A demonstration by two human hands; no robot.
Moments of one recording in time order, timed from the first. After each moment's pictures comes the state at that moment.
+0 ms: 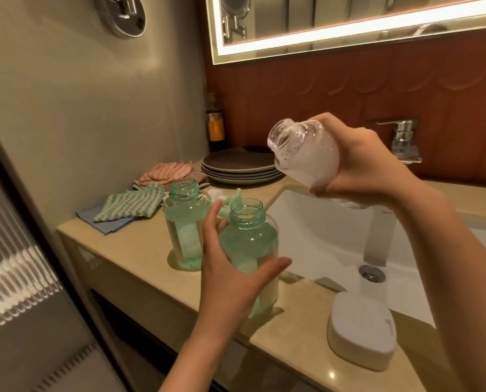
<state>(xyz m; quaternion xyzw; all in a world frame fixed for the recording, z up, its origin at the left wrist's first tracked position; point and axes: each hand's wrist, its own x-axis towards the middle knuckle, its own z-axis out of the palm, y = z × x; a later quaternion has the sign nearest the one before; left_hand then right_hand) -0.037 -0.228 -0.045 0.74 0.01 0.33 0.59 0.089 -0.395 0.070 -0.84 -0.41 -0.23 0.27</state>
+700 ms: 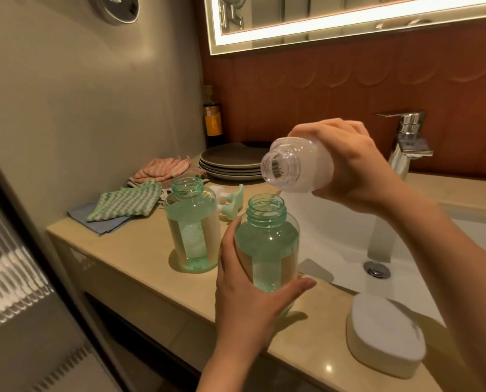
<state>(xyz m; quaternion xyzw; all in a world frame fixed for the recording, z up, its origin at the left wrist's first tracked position) -0.035 -0.231 -0.071 0.78 0.04 0.33 0.53 0.098 -0.370 0.047 -0.79 -0.46 -0.35 0.19</state>
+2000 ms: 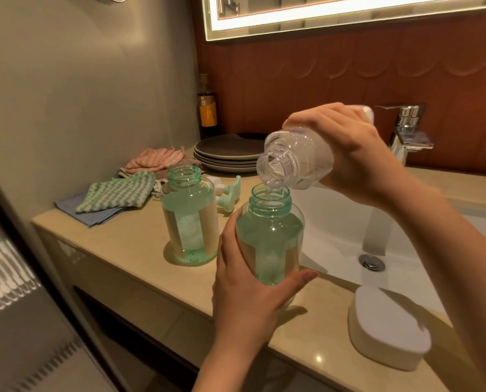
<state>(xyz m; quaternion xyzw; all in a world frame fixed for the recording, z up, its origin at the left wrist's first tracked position) -0.034 -0.229 -0.074 0.79 0.03 0.33 0.52 0.098 -0.364 0.048 -0.77 -0.48 -0.40 0.13</state>
